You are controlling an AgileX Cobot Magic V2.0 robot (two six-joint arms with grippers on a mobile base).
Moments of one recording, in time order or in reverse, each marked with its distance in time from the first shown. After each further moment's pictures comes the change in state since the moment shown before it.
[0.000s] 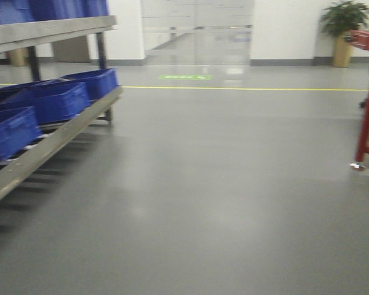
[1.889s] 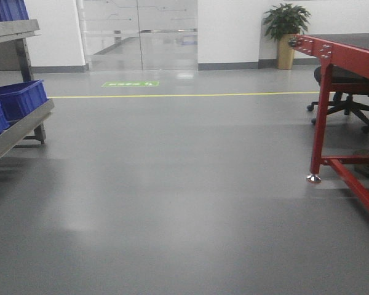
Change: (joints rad) left arm -0.001 0.000 0.000 0.000 0.000 0.000; right arm 0.000 0.000 0.000 0.000 0.002 0.000
